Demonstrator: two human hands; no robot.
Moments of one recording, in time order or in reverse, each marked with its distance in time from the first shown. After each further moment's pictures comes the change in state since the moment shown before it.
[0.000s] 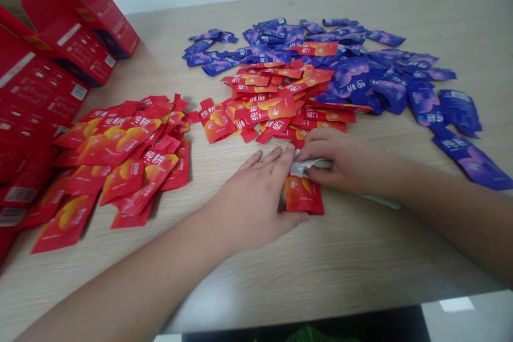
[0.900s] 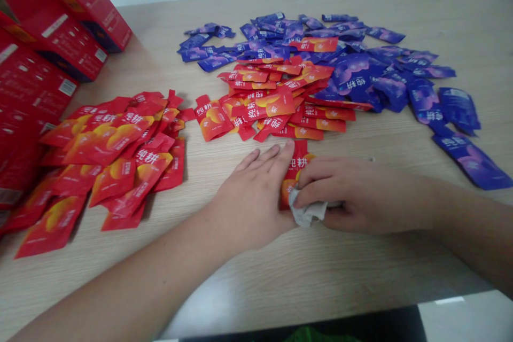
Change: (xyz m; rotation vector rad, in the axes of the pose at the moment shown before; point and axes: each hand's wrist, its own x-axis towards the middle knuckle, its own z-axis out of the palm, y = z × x) left_hand 0.002 -0.001 0.007 -0.053 0.021 -0.053; right_hand -0.016 -0.031 -0.012 0.157 -0.267 -0.213
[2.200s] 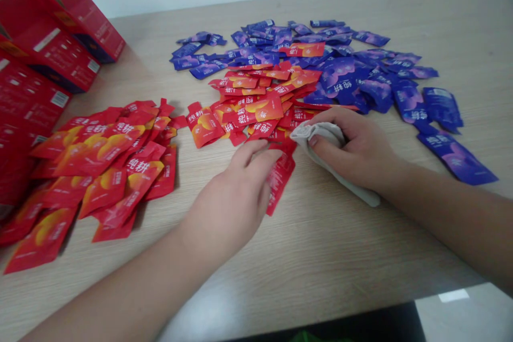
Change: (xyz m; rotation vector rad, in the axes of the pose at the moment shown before) left_hand -0.009 0.005 -0.018 0.111 0.243 -0.012; right_hand 0.000 0.031 0.002 -0.045 0.820 0.402
